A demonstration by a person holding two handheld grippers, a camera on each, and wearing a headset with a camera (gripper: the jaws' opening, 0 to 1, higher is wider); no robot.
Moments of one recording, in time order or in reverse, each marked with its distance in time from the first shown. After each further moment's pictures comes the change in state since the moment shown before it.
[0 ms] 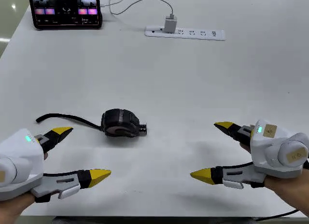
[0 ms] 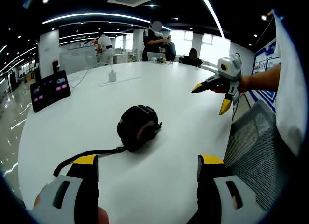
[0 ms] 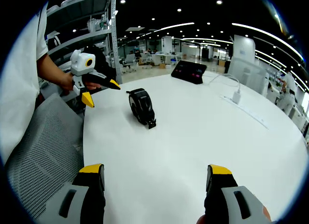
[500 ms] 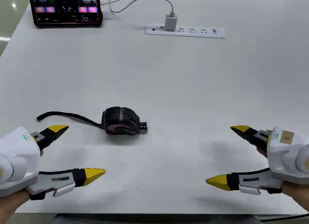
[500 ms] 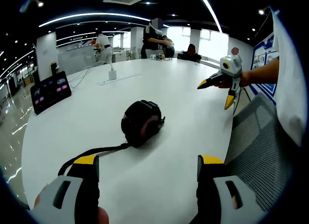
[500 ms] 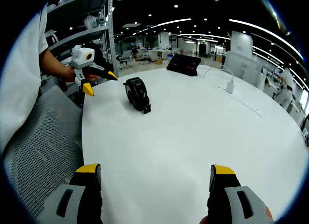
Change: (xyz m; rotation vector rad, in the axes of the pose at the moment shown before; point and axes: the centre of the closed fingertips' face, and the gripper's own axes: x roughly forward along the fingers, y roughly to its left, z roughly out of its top) left arm -0.001 0.008 -0.007 0.044 0.026 0.008; right arm -0.019 -0.008 -0.034 0.018 0.040 -0.020
